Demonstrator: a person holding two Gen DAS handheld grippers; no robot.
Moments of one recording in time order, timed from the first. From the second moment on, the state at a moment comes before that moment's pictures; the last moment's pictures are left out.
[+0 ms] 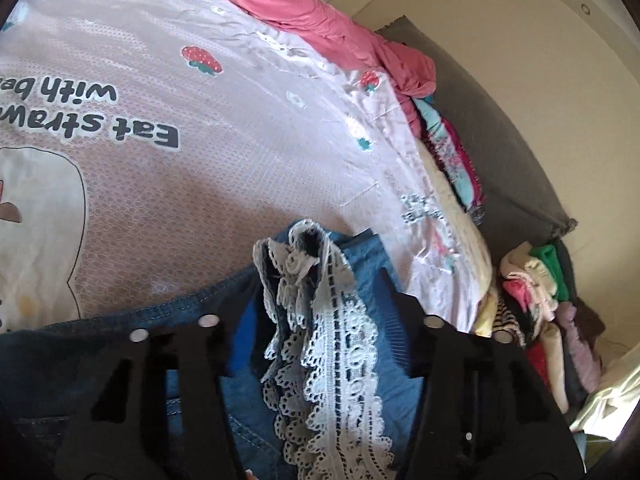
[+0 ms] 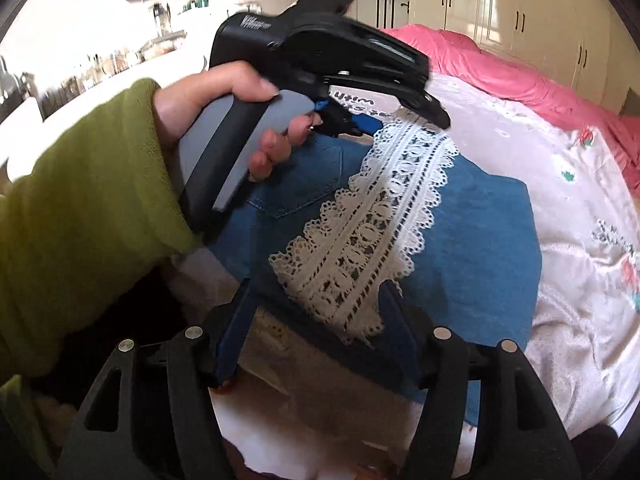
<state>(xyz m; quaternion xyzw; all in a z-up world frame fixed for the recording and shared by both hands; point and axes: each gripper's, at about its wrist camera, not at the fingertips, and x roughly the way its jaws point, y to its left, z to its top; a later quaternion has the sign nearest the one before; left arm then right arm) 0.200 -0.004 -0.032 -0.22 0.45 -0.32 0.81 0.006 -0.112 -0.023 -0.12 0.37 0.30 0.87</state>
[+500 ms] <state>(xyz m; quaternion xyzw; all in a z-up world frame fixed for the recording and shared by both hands) 0.202 -0.003 -0.040 -0.25 0.45 -0.32 0.80 0.023 -0.118 -0.019 -0.07 0.38 0.32 0.86</state>
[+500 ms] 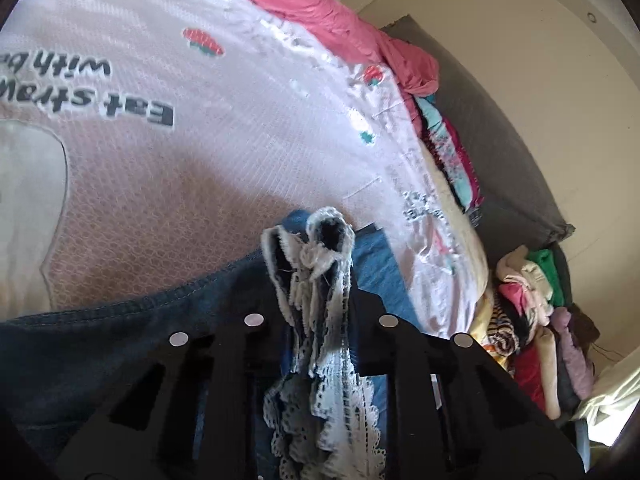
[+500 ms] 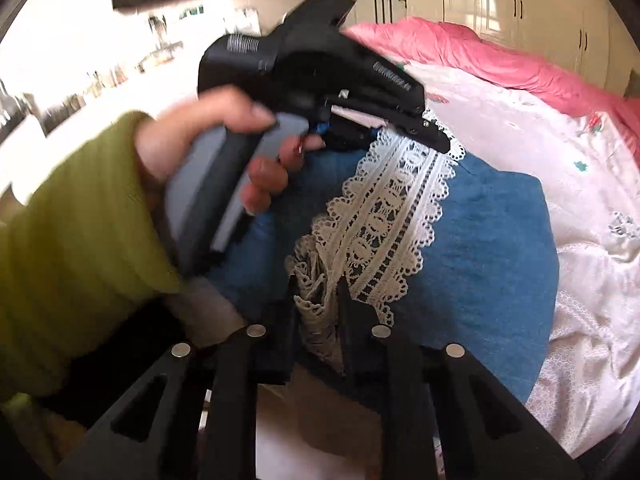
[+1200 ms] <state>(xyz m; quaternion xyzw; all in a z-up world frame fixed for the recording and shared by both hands) 0.180 0.033 -0.018 -0.20 0.43 -0.23 0.85 0.010 -0.157 -0.003 -0.02 0.37 0.38 0.85</state>
